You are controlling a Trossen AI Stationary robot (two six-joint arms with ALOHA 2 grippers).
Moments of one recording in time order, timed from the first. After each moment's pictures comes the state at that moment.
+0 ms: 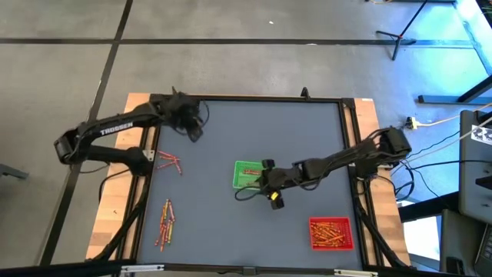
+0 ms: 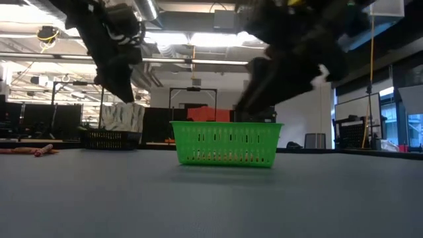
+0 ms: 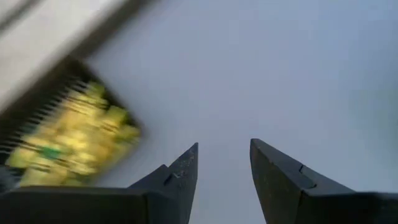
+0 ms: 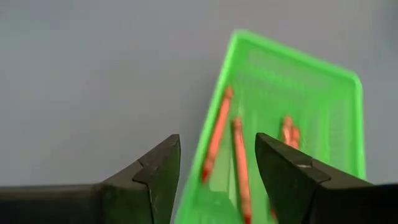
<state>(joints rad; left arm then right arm) 0.60 1.11 0.79 -0.64 -0.07 -0.12 0.25 1.68 0.95 -0.06 0.10 -0.12</state>
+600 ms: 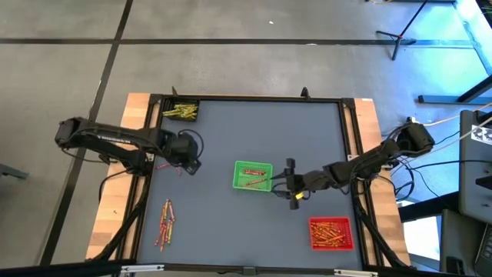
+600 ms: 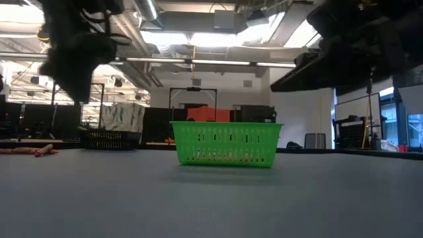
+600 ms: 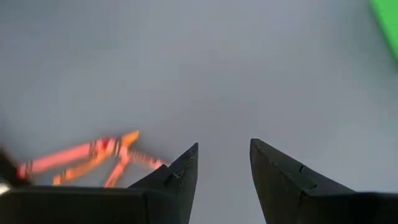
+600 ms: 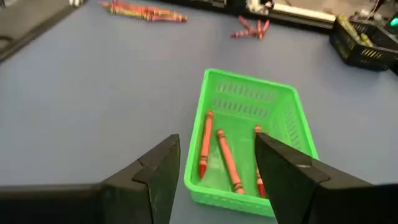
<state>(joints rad) -0.01 1.11 0.79 -0.98 -0.16 -0.97 0.35 1.41 0.48 0.51 0.30 -0.03</state>
